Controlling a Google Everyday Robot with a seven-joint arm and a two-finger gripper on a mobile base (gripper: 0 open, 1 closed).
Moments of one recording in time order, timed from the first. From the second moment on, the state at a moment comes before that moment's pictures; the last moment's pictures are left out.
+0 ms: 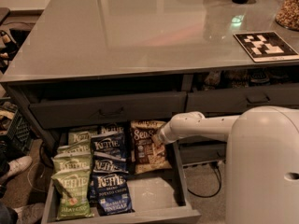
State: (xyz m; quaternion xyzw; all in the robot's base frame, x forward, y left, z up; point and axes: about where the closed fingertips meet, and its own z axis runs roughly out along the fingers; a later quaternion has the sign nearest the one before) arm 0.665 -0.047 0.447 -0.34 0.90 0.14 0.25
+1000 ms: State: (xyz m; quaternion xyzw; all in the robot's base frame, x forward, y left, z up) arm 0.578 -0.076 0.516 -0.30 0.89 0.13 0.31
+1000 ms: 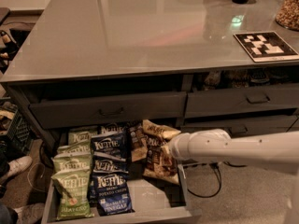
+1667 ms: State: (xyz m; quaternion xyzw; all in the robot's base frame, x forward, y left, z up) arm 0.539 -0.077 0.564 -0.29 0.88 0.14 0.34
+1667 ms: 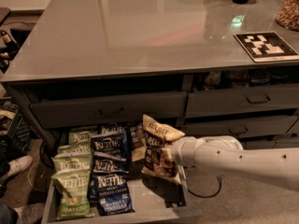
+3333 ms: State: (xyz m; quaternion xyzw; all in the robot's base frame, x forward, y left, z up) arm 0.508 -0.032 0.767 -0.34 0.83 0.10 0.43
